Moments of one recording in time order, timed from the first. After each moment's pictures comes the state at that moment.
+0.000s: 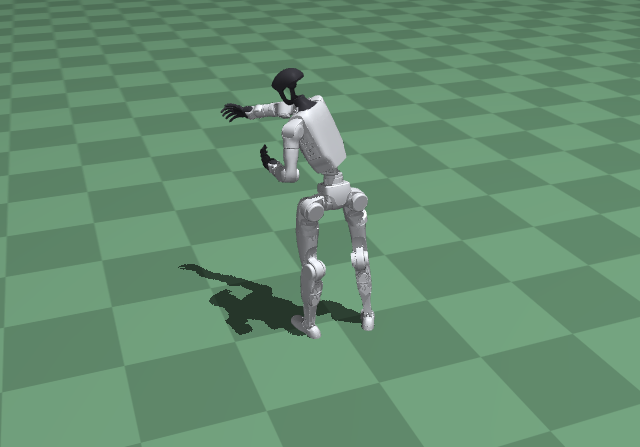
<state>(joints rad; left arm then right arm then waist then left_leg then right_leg) -0.35 0.44 -0.63 -0.13 -0.33 -0.15 0.10 -1.74 -0.39 0.74 1.42 0.61 0.11 -0.30 0.58 -0.22 0.33 -0.12 0.03 0.14 -0.09 -0.03 -0.19 -0.05 -0.20 -0.54 0.06 -0.02 0.21</state>
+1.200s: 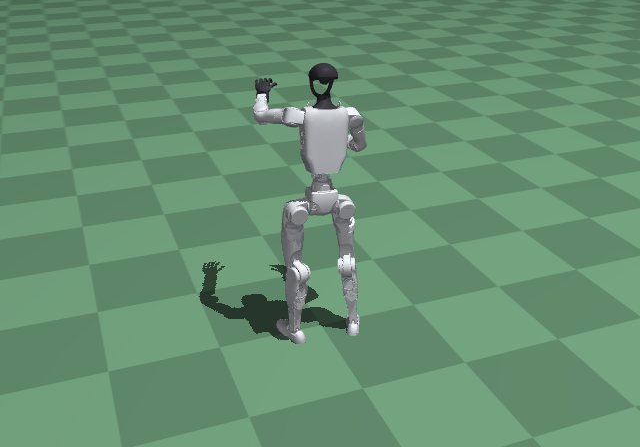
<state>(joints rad) -1.34 0.79 -0.85 0.67 0.16 -0.07 0.39 -0.54 -0.49 0.40 0.35 0.08 -0.10 -0.34 -0.04 0.02 0.12 0.01 0.03 0.27 -0.06 -0.07 -0.20 0.01 -0.22 -0.41 0.08 -0.06 0.22</state>
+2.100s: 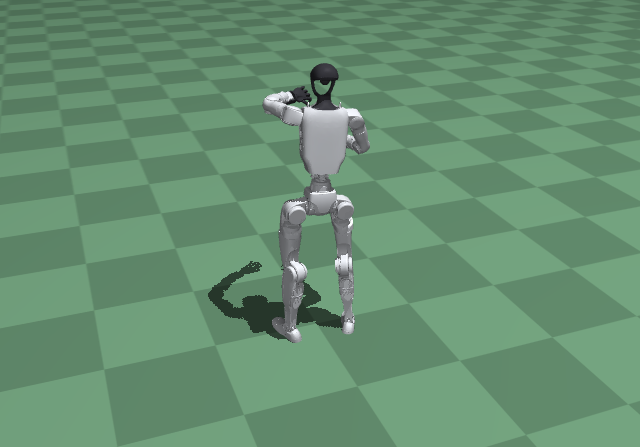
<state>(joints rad) -1.61 0.70 -1.34 0.57 0.78 -0.18 0.31 -0.52 -0.46 0.36 0.38 0.11 -0.18 -0.38 -0.12 0.02 0.12 0.01 0.05 0.32 -0.05 -0.08 -0.20 -0.02 -0.20 -0.38 0.08 -0.05 0.24</state>
